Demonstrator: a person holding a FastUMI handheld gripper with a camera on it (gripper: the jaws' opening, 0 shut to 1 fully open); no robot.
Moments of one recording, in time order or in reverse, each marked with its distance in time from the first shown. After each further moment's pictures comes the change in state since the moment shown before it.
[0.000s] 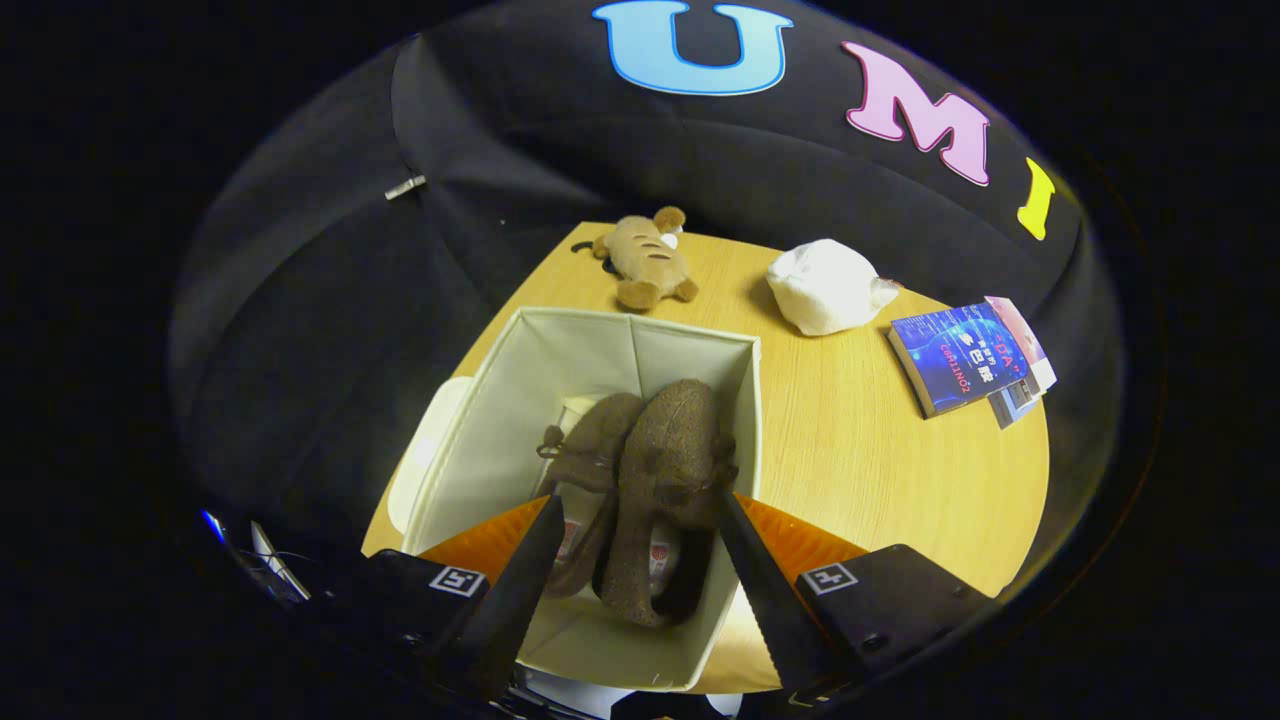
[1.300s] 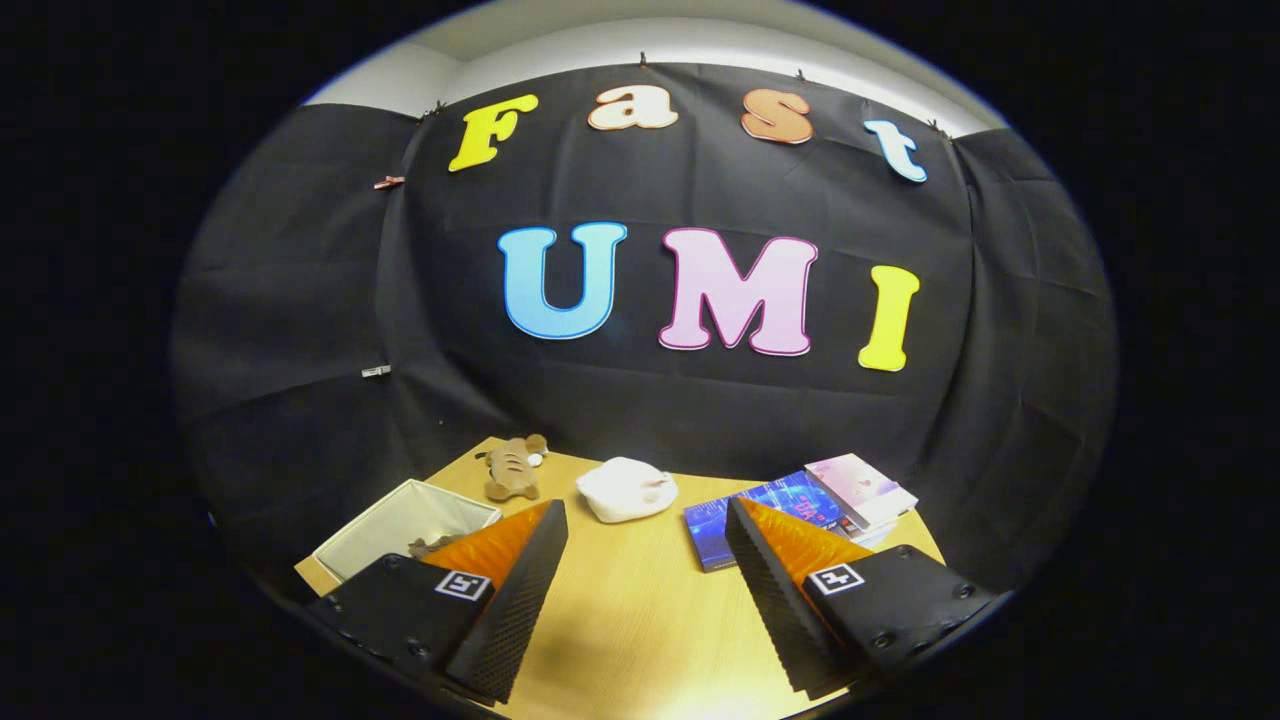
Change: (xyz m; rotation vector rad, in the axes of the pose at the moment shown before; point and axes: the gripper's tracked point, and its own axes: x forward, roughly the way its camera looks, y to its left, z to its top) arm -0.230 -0.256 0.068 -0.050 -0.668 -0.136
